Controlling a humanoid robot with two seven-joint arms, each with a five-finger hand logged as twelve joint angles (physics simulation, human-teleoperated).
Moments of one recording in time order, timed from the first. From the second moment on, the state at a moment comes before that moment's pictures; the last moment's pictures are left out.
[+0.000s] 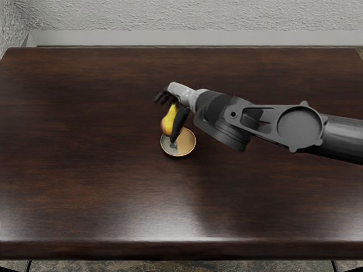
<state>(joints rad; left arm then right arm) -0.03 0.00 -0.12 -0.23 -0.10 -0.08 -0.22 1.29 -0.17 0.10 1.30 -0.76 -0.27 -0.61</state>
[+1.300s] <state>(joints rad) -0.02 0.00 -0.12 -0.23 -0.09 -0.08 -0.22 1.09 -0.65 0.59 1.70 -0.07 0.40 -0.61</state>
